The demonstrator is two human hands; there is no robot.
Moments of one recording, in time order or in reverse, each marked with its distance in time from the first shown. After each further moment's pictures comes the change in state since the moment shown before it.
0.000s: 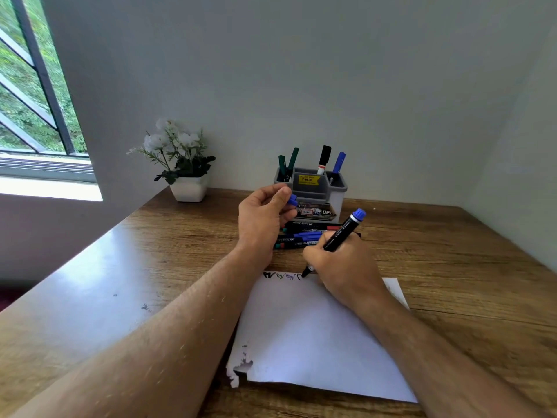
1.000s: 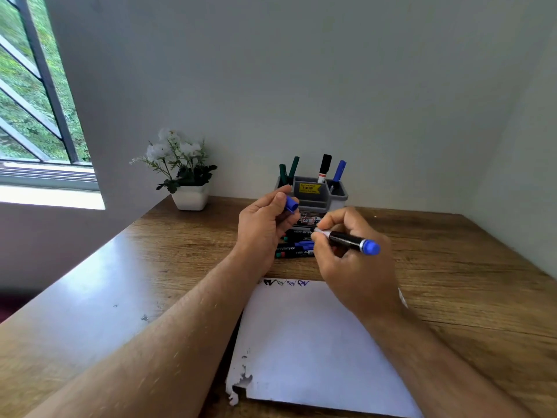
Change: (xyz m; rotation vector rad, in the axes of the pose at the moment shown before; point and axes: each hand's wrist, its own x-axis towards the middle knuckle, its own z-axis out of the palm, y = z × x) left_hand -0.007 0.014 0.000 -0.192 -0.090 -0.101; right_hand 0.000 -0.009 -0.011 0.049 0.242 -0.449
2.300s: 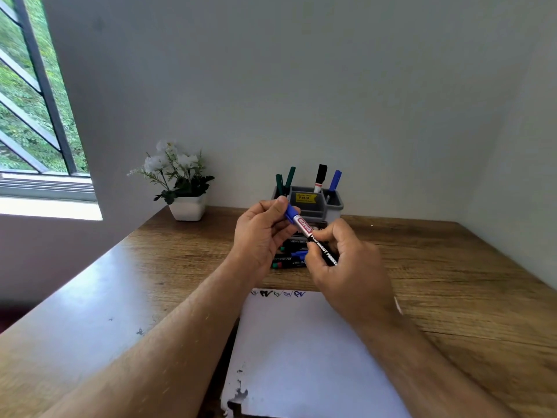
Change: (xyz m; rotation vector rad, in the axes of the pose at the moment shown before) left_hand -0.003 0.009 0.002 -0.040 -0.118 -0.010; right_hand 0.000 0.013 0.002 -0.197 -0.057 -0.028
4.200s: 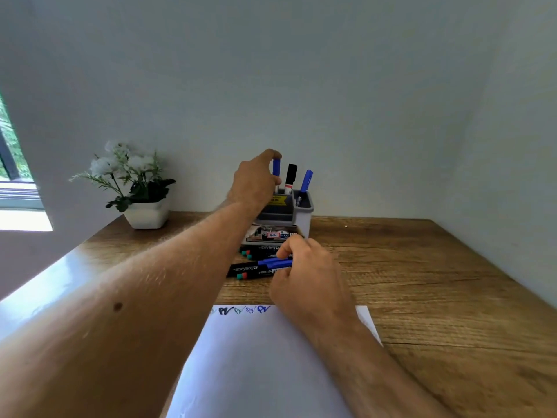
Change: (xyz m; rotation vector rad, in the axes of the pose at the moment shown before) left_hand 0.132 -0.003 0.048 1.399 0.039 0.379; right_hand 0.012 0.009 0.015 -0.199 -0.286 0.327
